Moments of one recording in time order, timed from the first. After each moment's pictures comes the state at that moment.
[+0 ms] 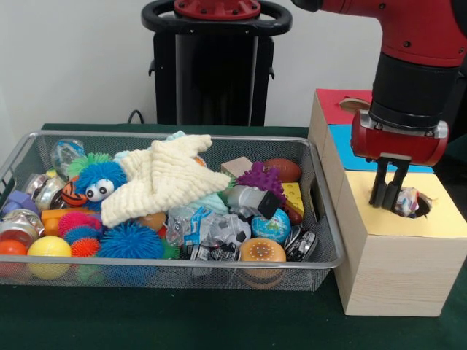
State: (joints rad) arm 0.16 -0.43 -0.24 1.32 0.27 0.62 1.80
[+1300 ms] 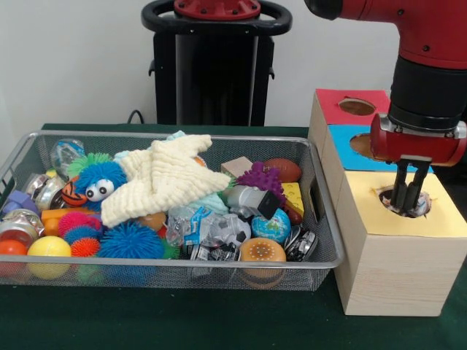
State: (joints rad) arm 0.17 -0.44 -0.20 1.32 0.27 0.61 1.80
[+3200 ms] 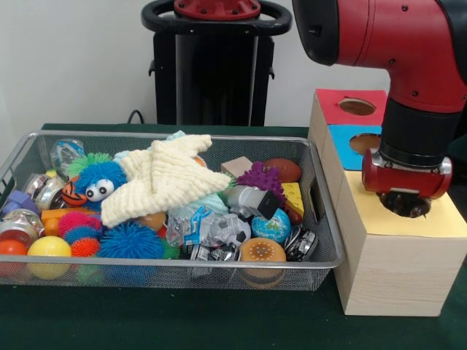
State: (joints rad) arm 0.19 -0.35 -0.20 1.32 0.27 0.51 1.80
